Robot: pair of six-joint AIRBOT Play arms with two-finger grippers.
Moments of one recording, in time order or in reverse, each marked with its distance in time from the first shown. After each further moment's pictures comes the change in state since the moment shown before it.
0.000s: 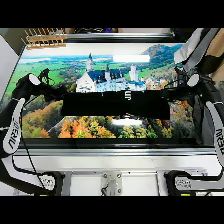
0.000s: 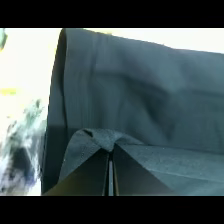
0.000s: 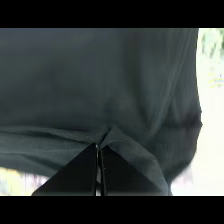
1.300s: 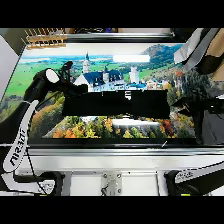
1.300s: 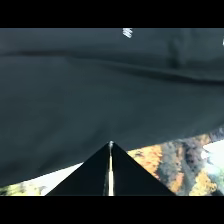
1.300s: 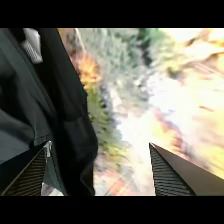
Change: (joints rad) left arm -0.294 0.146 -0.031 -0.079 -0.025 -0.010; right arm -0.488 -0.259 -0.026 0.499 0.195 -0.398
